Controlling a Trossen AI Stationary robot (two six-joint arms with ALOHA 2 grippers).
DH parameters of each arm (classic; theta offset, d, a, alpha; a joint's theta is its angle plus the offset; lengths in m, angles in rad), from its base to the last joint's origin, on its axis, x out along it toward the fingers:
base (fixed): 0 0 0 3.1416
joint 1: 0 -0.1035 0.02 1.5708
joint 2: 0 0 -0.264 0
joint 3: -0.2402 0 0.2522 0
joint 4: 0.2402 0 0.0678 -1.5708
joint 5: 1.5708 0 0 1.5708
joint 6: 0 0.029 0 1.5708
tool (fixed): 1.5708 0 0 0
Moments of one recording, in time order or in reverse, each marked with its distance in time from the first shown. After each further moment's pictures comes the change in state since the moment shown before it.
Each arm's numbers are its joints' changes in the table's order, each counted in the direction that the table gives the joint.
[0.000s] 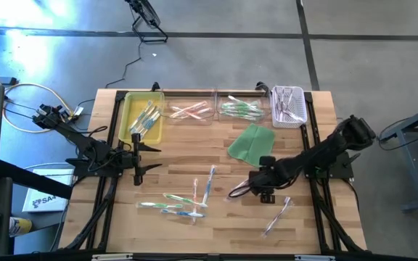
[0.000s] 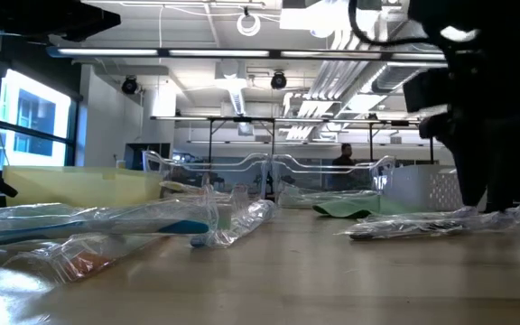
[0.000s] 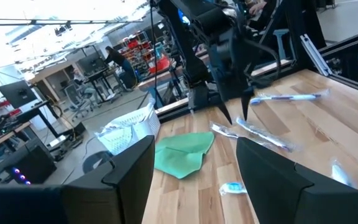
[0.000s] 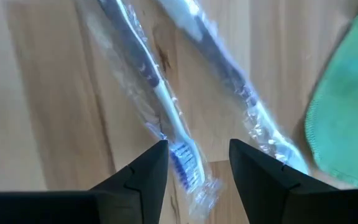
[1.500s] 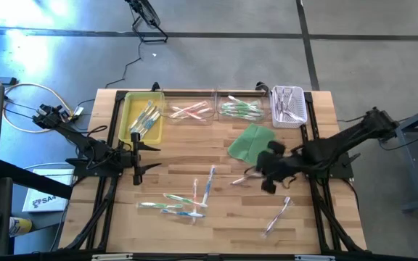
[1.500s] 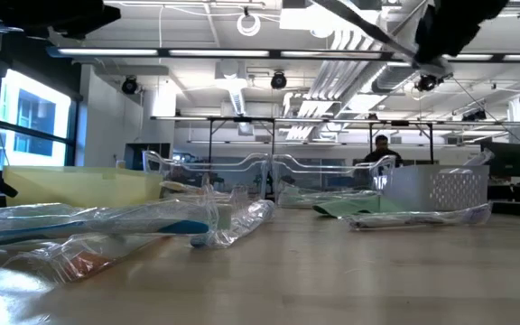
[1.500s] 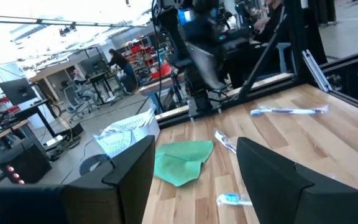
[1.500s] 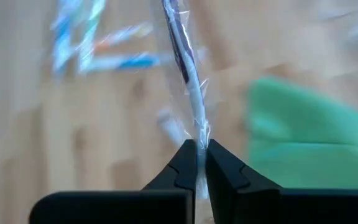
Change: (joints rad) left arm 0.000 0.000 0.000 -0.040 0.000 -0.028; right arm -0.008 -0.420 -0.138 0.078 0.280 0.172
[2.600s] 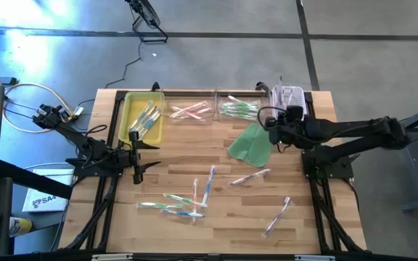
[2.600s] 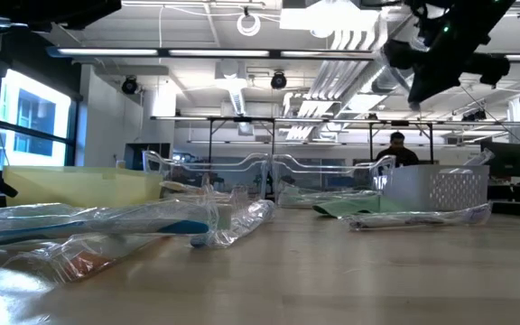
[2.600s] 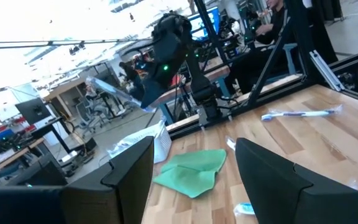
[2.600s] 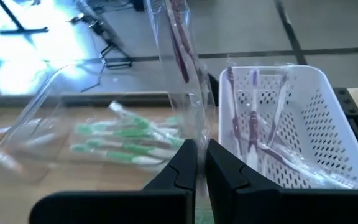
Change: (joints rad) left arm 0.000 0.000 0.000 -0.059 -0.005 0.122; right arm 0.476 -0.114 0.169 0.141 0.598 0.639
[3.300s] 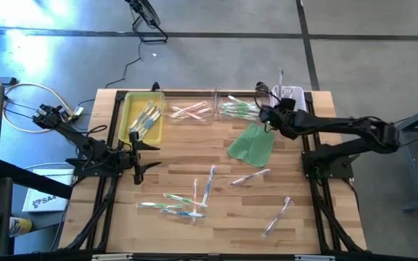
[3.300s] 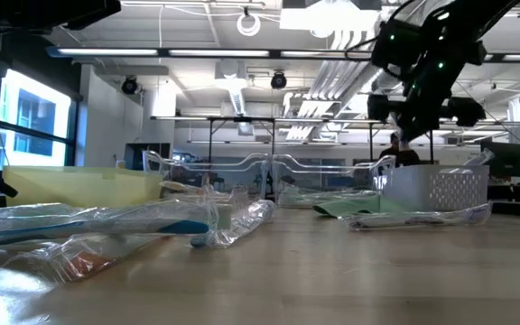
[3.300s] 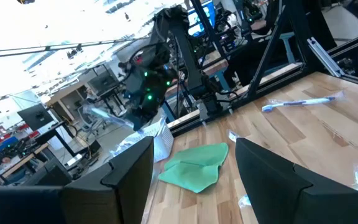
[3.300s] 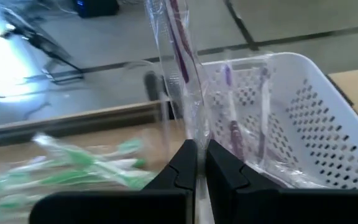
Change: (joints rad) left arm 0.000 0.000 0.000 0.024 0.003 0.045; right arm 0.337 0.181 0.139 -0.416 -0.053 -0.174
